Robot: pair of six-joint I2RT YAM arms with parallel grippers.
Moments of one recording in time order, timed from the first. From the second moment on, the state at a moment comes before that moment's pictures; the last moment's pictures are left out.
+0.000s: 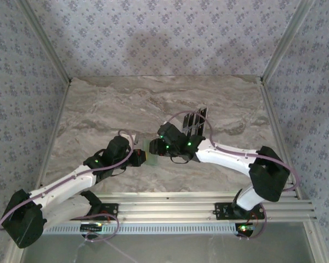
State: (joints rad) left arm -0.73 0.97 0.50 -0.22 0.16 -0.70; right arm 0.96 1.56 1.05 -0.31 -0.02 0.90
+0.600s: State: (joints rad) left arm -0.73 0.97 0.50 -0.23 0.15 -0.70; right arm 0.97 1.64 1.03 -0.22 -0.05 0.94
